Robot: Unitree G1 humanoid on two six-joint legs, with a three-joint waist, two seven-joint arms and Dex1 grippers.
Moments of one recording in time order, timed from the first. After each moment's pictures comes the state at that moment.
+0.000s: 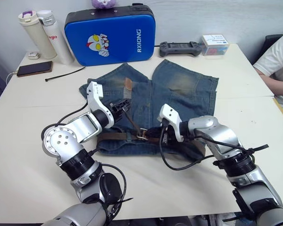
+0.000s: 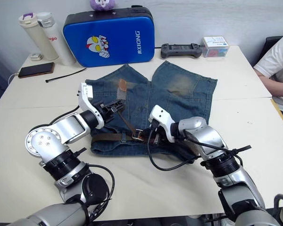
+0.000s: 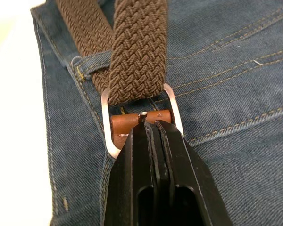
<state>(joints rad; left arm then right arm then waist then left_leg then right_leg) -0.79 -0.15 0.76 -0.34 -0.68 1.62 0.06 -0.66 -0.50 0.35 -0.02 0.28 0.70 0.97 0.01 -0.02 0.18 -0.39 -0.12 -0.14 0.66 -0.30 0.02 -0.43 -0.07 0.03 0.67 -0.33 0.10</state>
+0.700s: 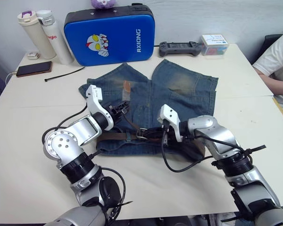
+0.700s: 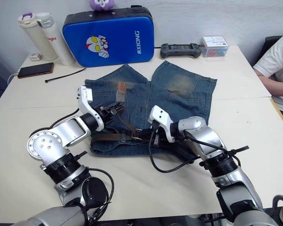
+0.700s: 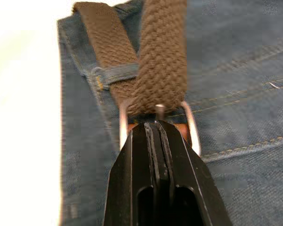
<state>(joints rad) -0.75 -0.15 0.75 -0.34 -0.69 1.58 0.06 -0.68 -0.45 0.32 0.08 0.26 0.58 1.05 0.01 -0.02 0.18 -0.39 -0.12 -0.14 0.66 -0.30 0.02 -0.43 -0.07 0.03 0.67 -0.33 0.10</state>
